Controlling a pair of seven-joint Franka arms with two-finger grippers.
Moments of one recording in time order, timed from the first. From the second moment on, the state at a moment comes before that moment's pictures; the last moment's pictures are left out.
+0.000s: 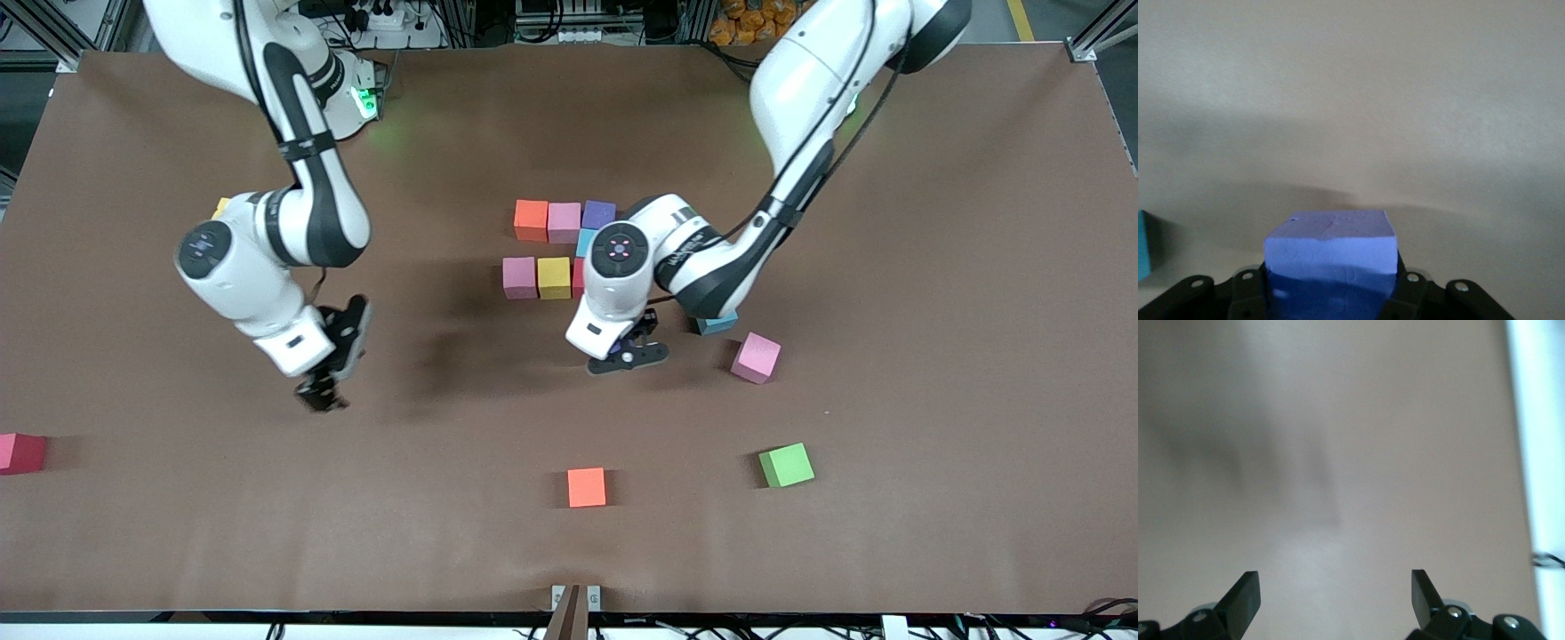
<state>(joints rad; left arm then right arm) -0.47 0.80 -0.35 -1.41 0.33 2.16 -1.09 0.68 0.40 -0.50 -1.99 0.44 2.68 -1.56</state>
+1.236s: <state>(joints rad) -0.78 0.94 -0.18 -1.25 0.32 2.28 -1.18 0.46 0.36 -0.35 -1.71 0.22 2.20 -0.41</state>
